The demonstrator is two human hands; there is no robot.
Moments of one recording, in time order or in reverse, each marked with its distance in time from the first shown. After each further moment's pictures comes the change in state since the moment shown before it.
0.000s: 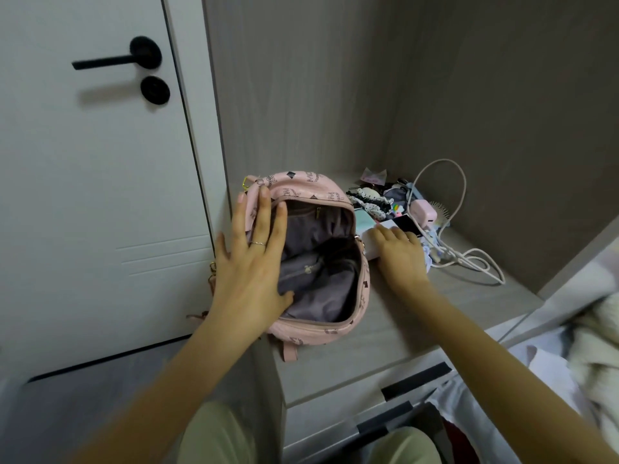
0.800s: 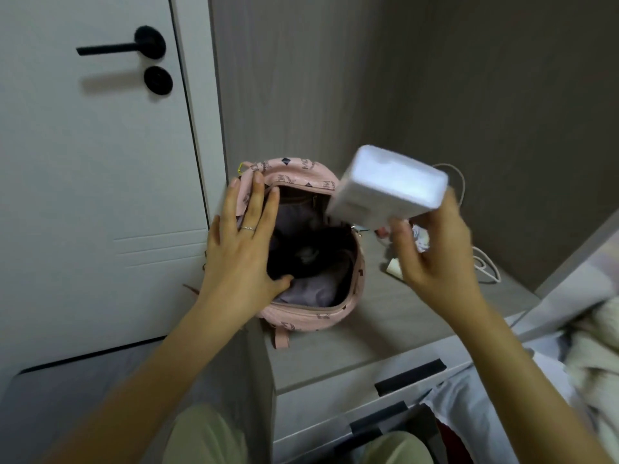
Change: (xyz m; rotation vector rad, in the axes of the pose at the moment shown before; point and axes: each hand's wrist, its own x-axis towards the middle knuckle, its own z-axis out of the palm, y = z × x) left_hand -0.005 -0.003 0.005 -0.124 0.075 -0.040; right_hand -0.069 -0.017 -0.133 0.906 0.621 -0.289
